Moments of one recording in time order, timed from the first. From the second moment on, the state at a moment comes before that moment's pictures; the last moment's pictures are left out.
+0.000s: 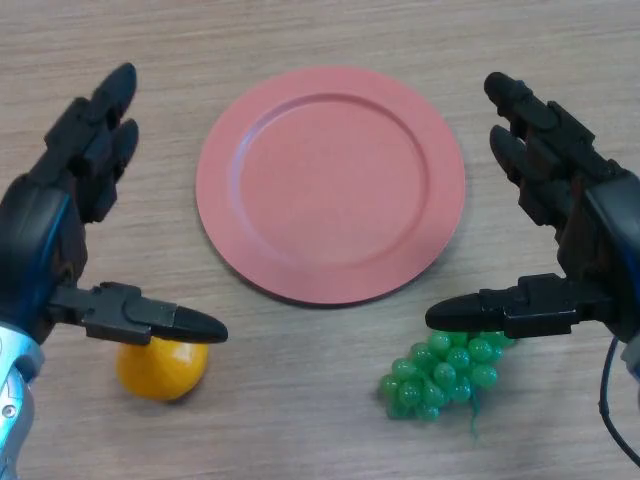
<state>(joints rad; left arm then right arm) -0.04 0.29 0.17 -0.53 -0.09 0.36 -0.26 -0.09 -0.22 0.02 -0.62 0.04 0.47 0.21</state>
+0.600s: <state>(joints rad) -0.05 0.29 0.22 -0.57 -0.16 0.43 -0.25 0.01 -0.23 0.05 -0.43 -0.13 0.10 0.43</state>
